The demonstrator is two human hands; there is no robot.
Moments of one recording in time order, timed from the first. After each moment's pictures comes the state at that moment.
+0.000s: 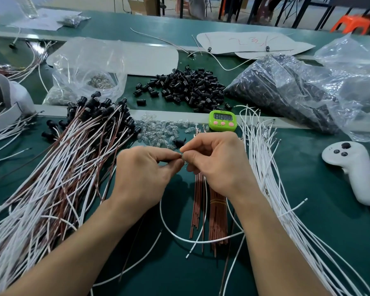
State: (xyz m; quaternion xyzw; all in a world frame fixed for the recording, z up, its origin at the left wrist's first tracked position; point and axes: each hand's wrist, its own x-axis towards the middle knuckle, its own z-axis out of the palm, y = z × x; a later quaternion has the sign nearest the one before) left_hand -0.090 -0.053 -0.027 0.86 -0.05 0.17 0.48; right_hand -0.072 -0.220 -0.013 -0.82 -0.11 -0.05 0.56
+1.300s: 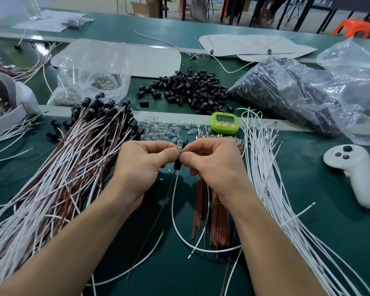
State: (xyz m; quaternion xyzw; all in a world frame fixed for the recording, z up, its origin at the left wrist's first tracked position) left_hand -0.074 -0.048 -0.022 0.71 0.05 0.01 0.70; right_hand -0.072 -0.208 -0.020 -0.77 -0.03 0.01 0.63
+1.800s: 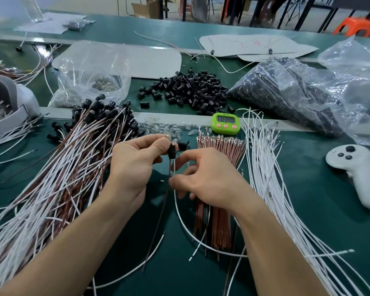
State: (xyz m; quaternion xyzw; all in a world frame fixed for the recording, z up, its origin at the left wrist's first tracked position) left_hand -0.074 -0.048 -0.017 0.62 0.11 0.04 0.78; right_hand -0.083 -0.207 -0.008 -0.85 -0.09 0.17 0.49
